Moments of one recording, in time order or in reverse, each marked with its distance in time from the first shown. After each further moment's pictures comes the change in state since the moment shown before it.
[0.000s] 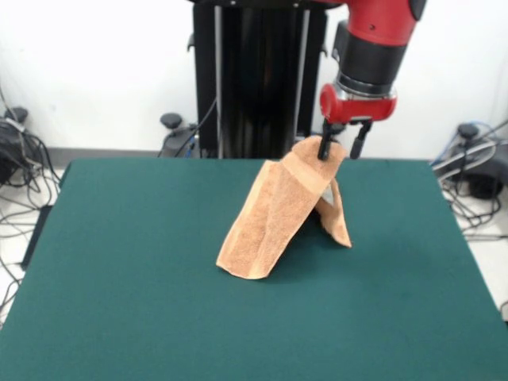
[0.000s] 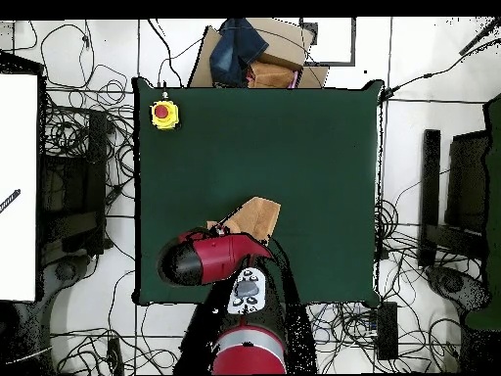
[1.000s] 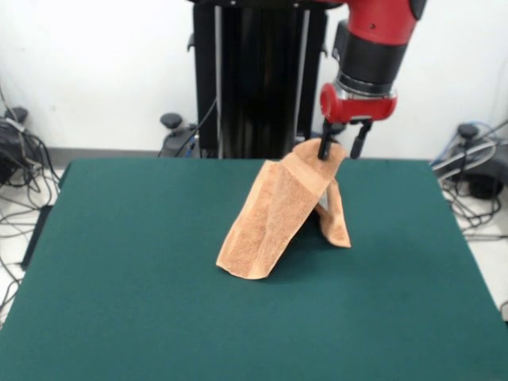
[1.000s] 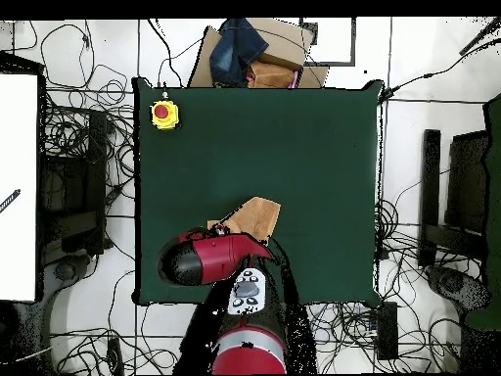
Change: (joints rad) arm 0.000 -0.004 0.000 0.001 0.000 0.000 0.000
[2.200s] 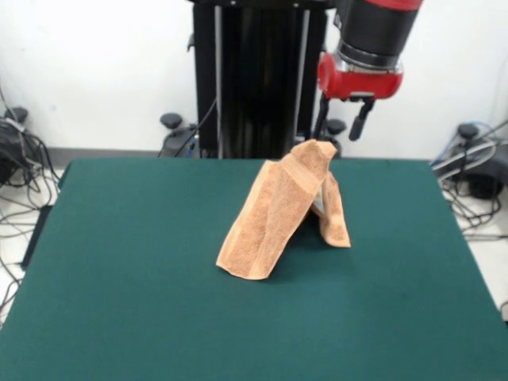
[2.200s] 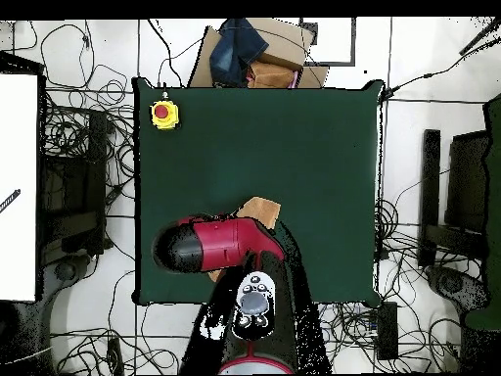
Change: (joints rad) arm -0.019 -0.114 0.000 -0.061 0.005 0.195 0.000
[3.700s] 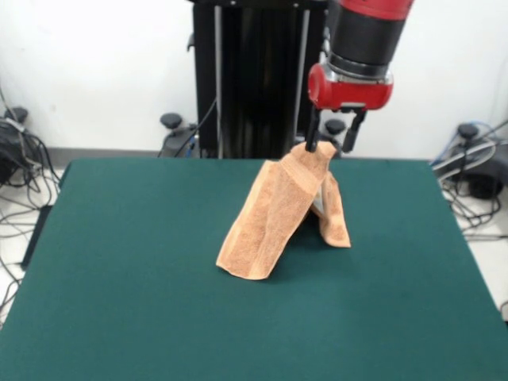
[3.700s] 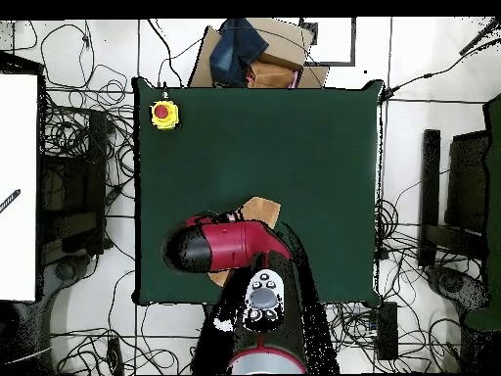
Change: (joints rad) arm -0.023 0.031 0.000 0.012 0.000 -0.103 0.000
